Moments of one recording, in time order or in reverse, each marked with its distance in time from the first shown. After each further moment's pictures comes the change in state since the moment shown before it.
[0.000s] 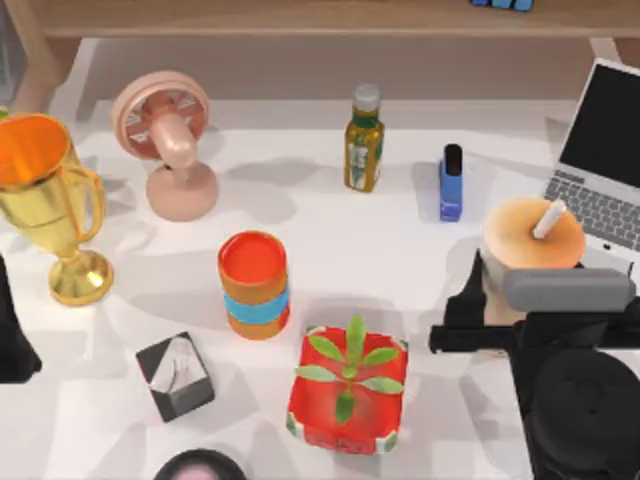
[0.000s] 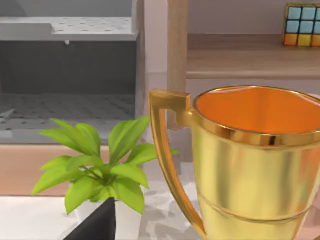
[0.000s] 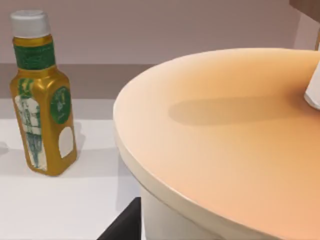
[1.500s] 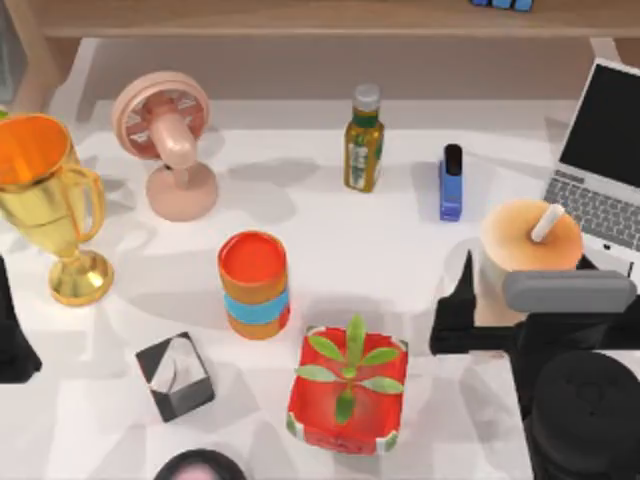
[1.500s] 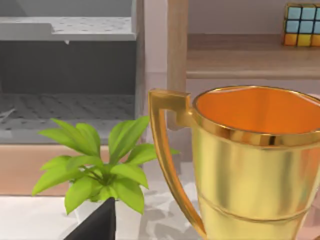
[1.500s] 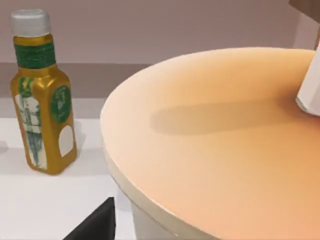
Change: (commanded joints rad) left arm 0.000 0.000 0.000 0.000 0.000 0.000; right arm -0.001 0.000 0.001 0.000 0.000 -0.002
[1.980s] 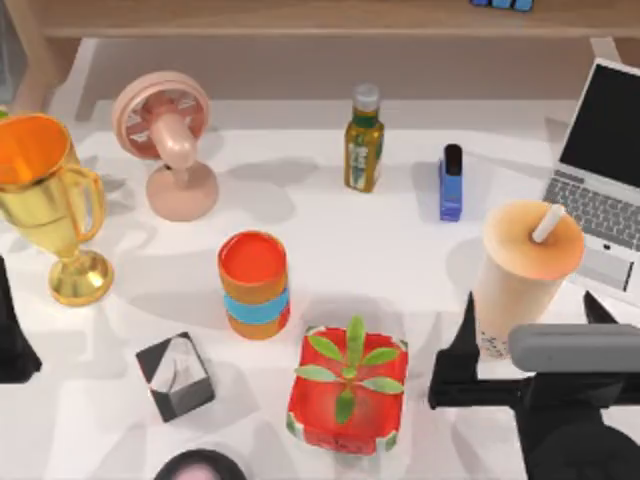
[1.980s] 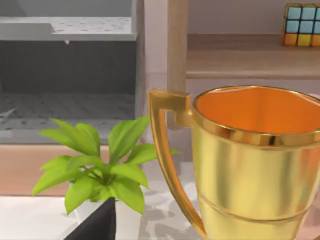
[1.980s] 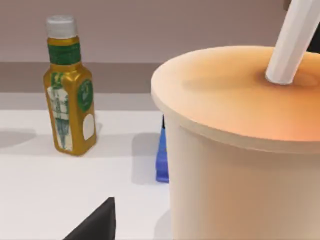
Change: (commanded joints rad) left arm 0.000 0.000 0.000 0.000 0.000 0.000; right arm 0.230 -0.202 -0.077 -0.193 0.219 0.080
